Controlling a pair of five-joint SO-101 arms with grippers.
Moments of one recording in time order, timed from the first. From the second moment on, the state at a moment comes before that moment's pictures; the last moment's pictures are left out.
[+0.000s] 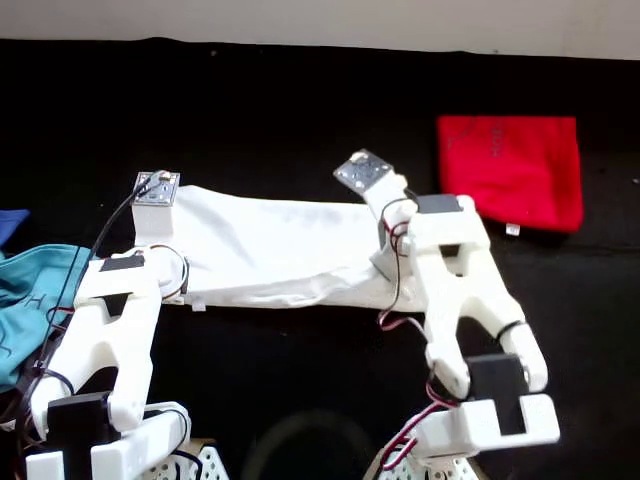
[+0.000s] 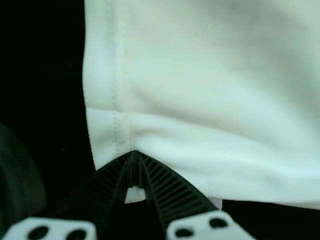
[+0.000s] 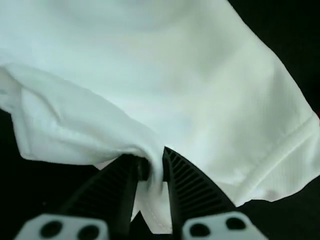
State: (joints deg) left arm -16.1 -14.0 57.8 30.0 -11.9; right arm -11.8 -0.2 24.7 60.2 35.0
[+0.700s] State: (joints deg) left arm -16.1 -14.0 57.8 30.0 -11.9; right arm -12.0 -4.7 10.9 67.4 16.7
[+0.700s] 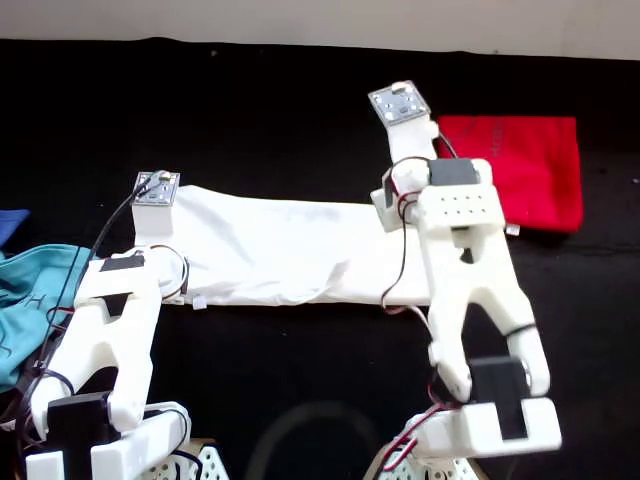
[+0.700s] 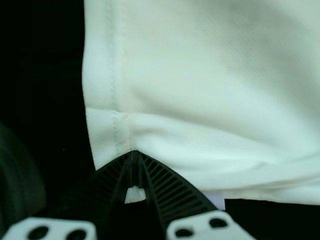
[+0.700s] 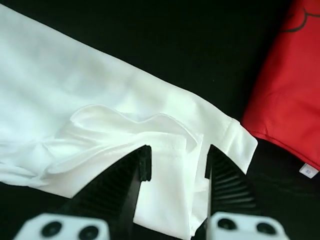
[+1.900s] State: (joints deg) left arm -22.8 -13.8 40.6 52.8 -11.9; right arm -37.1 10.2 18.9 57.5 11.4
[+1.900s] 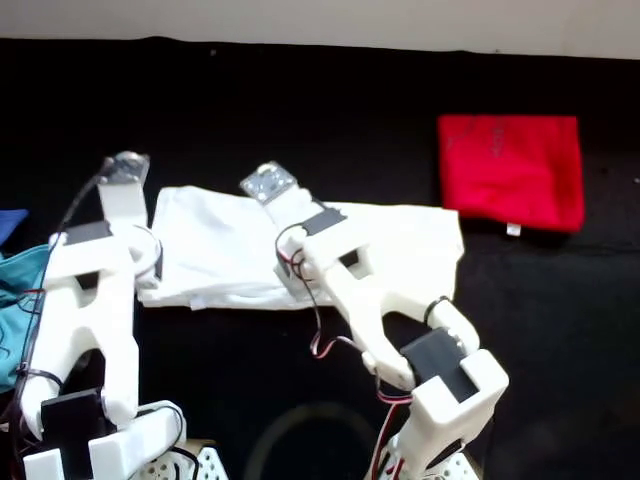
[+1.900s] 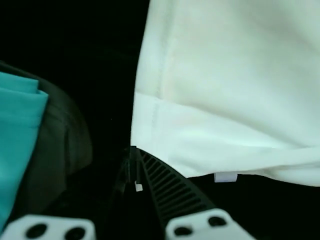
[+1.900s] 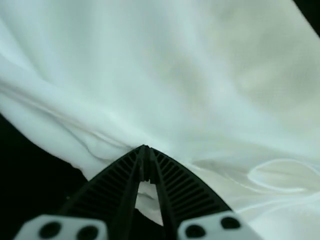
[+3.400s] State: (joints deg) left arm -24.0 -4.9 31.3 54.4 -11.9; right arm -28.4 12.4 -25.8 90.9 13.6
